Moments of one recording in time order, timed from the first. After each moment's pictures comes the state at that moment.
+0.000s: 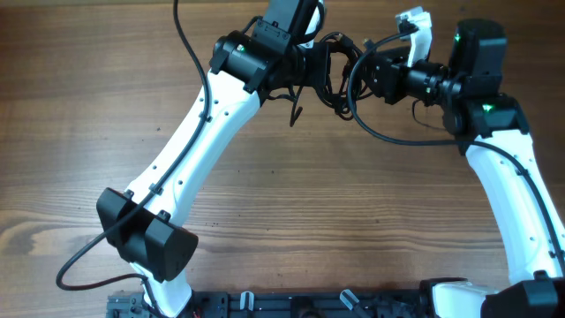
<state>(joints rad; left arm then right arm) -0.56 1.90 1.97 -0.94 0.17 -0.41 0.08 1.46 1.25 -0.35 -0.77 0.08</state>
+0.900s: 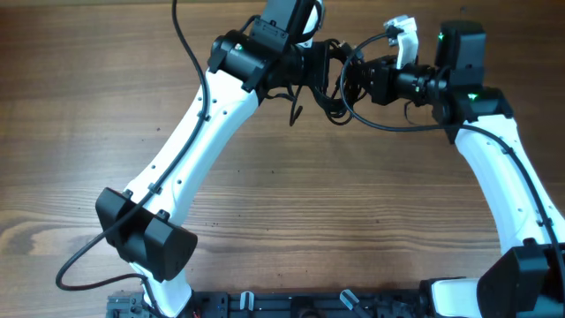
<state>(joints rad) -0.55 1.90 1.97 -0.94 0.18 -0.41 0.08 1.55 1.25 -0.37 -0.80 0.07</state>
